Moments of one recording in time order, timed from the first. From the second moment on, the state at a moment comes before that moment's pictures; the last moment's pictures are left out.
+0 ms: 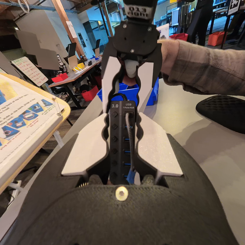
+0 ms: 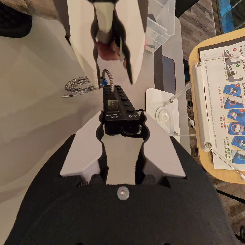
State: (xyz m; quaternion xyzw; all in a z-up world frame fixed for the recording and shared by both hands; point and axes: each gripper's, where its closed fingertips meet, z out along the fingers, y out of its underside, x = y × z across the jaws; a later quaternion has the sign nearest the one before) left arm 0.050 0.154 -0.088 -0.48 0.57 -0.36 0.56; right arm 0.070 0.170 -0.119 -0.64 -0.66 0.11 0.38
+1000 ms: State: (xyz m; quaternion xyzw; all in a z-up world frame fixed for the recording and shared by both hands) left arm 0.060 0.162 -0.172 -0.51 0.64 -0.32 0.47; right arm 0.083 0.153 -0.071 -0.61 -0.60 0.24 0.47
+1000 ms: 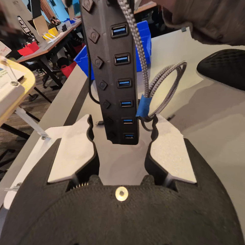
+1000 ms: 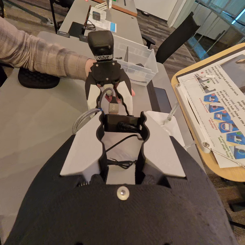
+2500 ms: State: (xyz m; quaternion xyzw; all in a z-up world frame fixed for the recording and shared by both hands) left arm 0.056 0.214 -0.120 -0.58 0.41 -0.27 0.65; right arm 0.044 0.176 -0.034 -0.69 -0.33 0.22 0.60
